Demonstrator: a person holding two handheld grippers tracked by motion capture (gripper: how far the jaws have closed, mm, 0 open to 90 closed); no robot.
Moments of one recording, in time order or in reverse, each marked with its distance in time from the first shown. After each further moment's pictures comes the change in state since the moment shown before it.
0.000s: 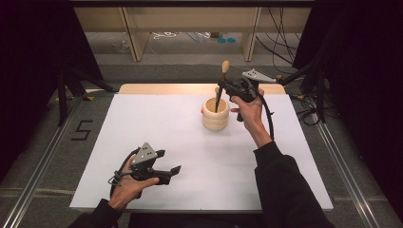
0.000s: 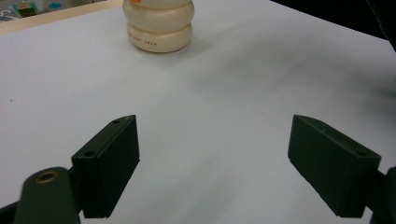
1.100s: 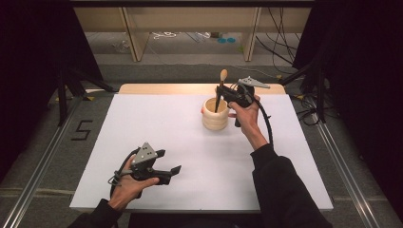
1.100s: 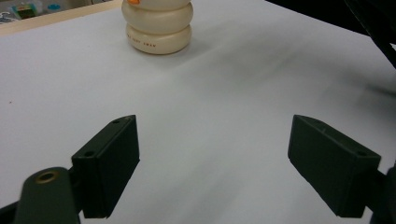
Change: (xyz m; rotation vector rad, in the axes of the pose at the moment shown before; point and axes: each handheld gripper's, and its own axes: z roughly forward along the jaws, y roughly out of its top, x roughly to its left) left arm 0.000 0.001 -0.001 -0.003 -0.003 0.006; right arm -0.010 -0.029 0.014 0.046 -0.020 0.040
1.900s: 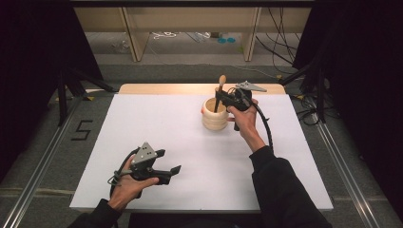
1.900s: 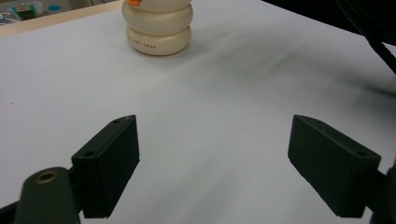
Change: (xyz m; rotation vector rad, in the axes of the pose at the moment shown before) left arm 0.000 0.000 -0.001 -0.002 -0.002 -0.002; right arm -0.001 -0.015 0.005 0.048 -0.014 0.000
